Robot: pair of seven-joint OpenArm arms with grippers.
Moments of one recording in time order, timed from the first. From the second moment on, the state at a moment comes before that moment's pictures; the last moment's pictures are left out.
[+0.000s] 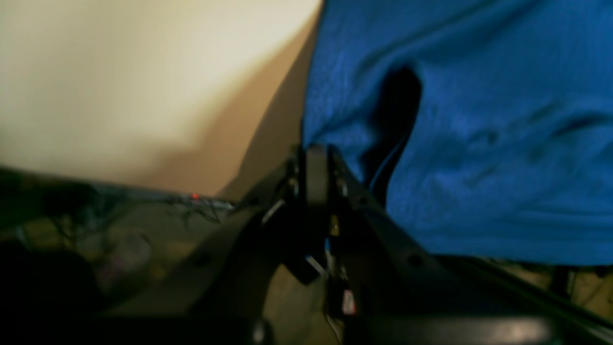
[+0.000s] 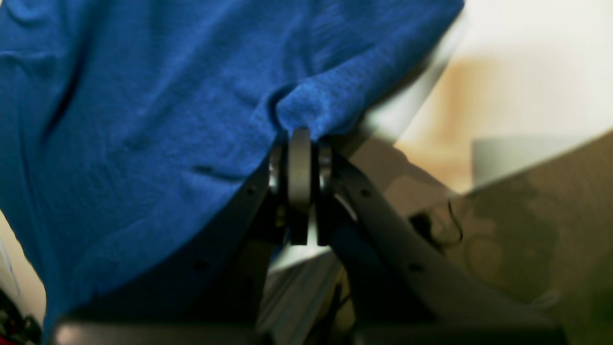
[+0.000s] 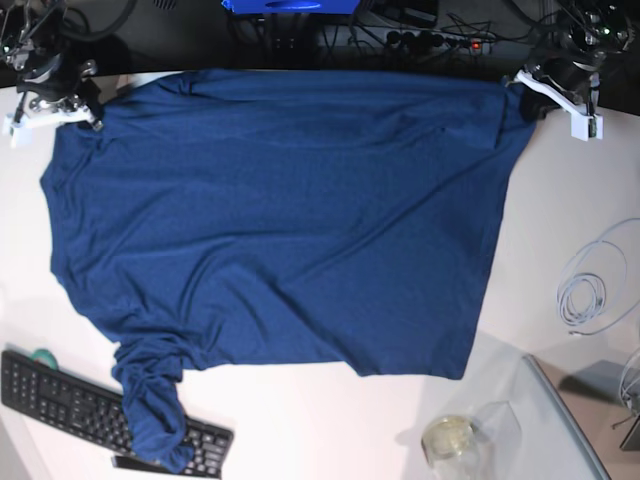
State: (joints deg) left arm 25.8 -5.4 -45.5 88.9 -21.0 -41.0 39.8; right arm -28.7 2.5 28.9 94.1 41.5 -0.5 -45.9
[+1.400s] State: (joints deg) left arm 10.1 -5.8 -39.1 86.8 -20.9 -38.9 54.5; right arm -7.7 2.9 29.0 84.8 41.5 -24.6 -68.0
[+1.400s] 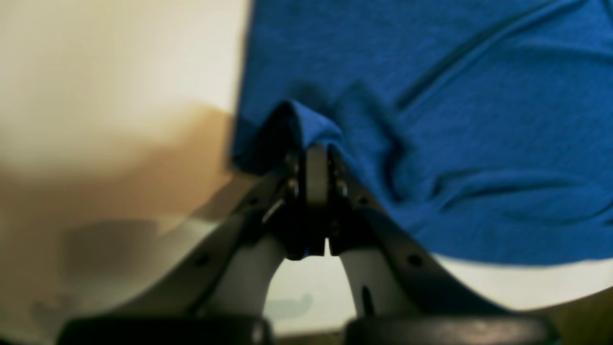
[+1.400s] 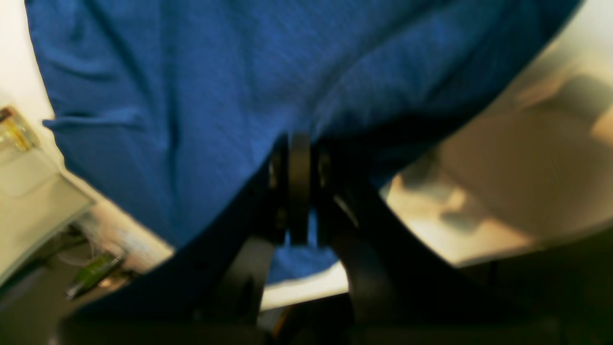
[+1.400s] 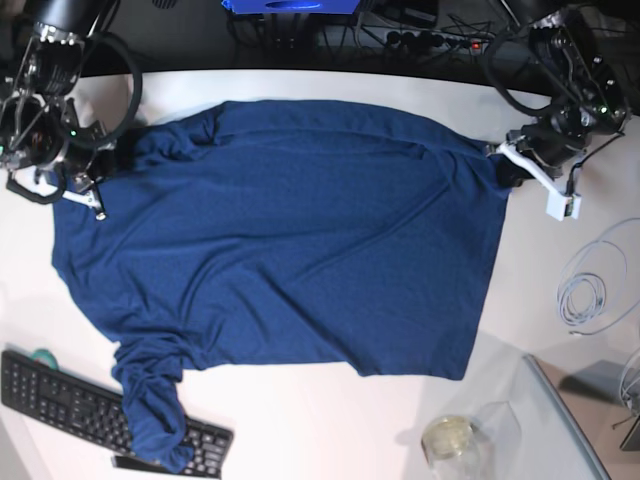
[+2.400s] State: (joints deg) left arm 7.6 -6.2 -38.6 80.5 -20.7 -38.7 54.3; right arm -21.8 -3.6 24.4 95.1 41.1 -10.7 -64.9
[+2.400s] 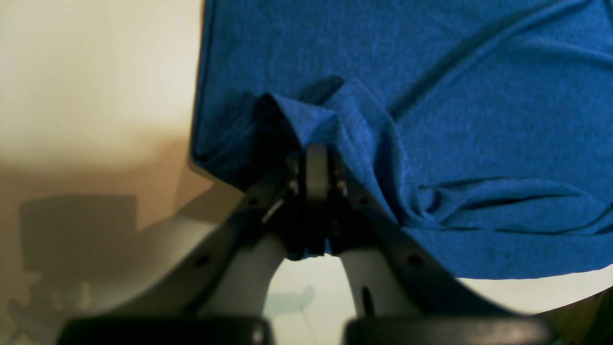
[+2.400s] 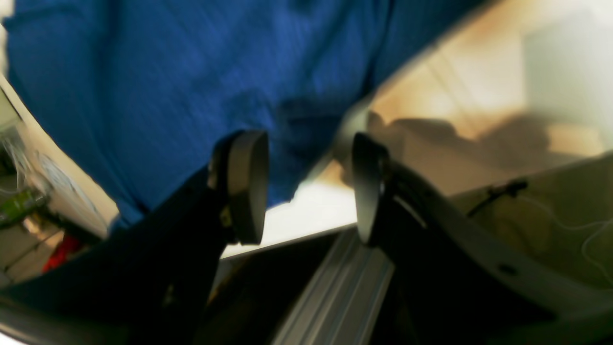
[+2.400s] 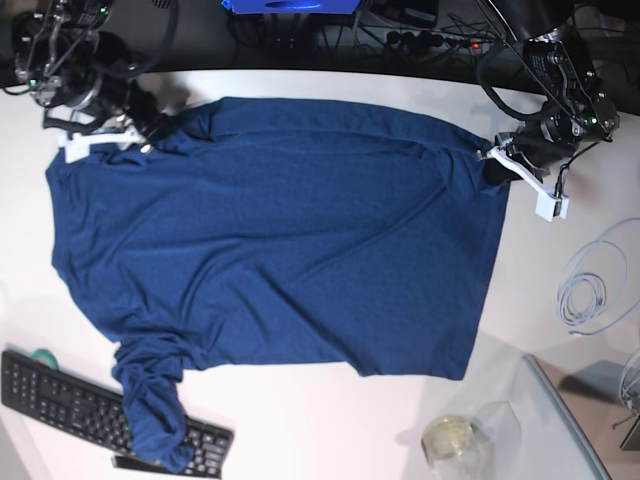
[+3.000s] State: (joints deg) left arm 7.6 -7.9 -38.5 80.5 -20.7 -38.7 54.4; right arm -21.5 -3.6 16.3 92.2 41.3 -10.7 -59.9
